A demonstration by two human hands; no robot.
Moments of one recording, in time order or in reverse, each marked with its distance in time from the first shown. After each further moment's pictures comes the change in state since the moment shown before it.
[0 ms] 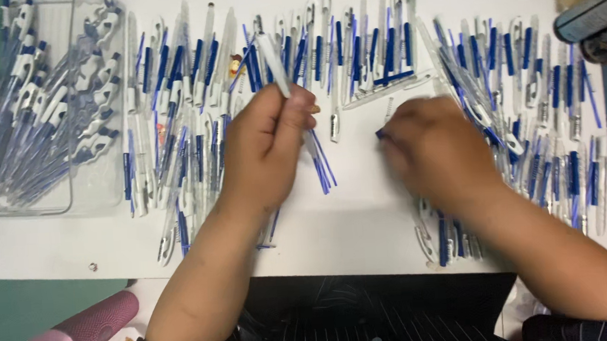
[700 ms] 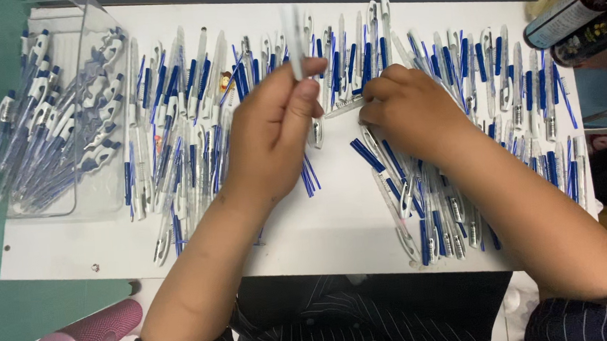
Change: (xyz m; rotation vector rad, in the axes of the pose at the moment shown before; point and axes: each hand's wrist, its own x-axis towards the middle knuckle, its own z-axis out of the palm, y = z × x) left_hand 0.010 0.034 0.018 0.050 -0.055 0.276; right_hand 0.045 0.070 0.022 -0.356 0.027 -0.422
